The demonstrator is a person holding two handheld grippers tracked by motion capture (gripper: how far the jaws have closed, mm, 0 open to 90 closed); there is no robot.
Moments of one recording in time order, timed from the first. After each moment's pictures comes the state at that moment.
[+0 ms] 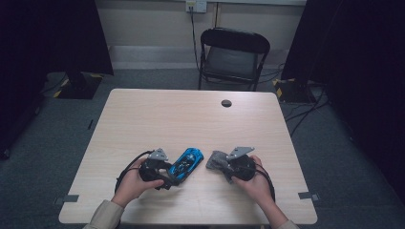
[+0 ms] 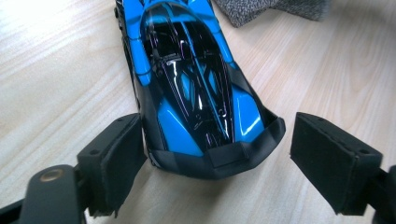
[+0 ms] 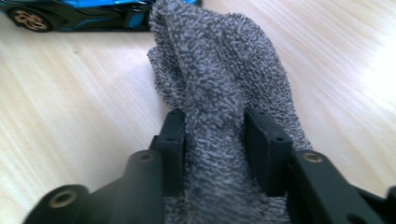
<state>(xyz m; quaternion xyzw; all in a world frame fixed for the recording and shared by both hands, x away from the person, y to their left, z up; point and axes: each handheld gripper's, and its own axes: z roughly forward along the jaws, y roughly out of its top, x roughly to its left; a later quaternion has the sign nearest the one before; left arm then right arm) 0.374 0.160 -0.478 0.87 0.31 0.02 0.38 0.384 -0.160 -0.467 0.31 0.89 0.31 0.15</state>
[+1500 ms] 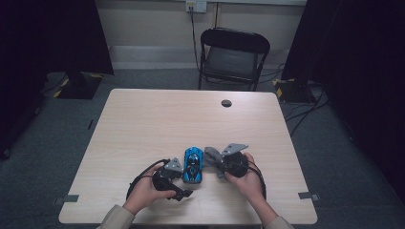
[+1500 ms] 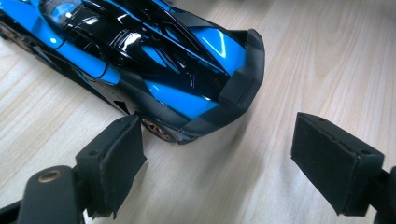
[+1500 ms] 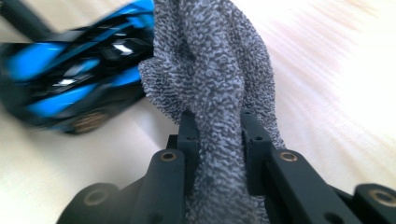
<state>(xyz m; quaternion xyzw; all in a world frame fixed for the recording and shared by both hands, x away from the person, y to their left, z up) 0.356 0.119 -0.483 0.90 0.26 0.00 0.36 0.388 -0.141 -0.463 0.32 0.87 0.34 0.15</state>
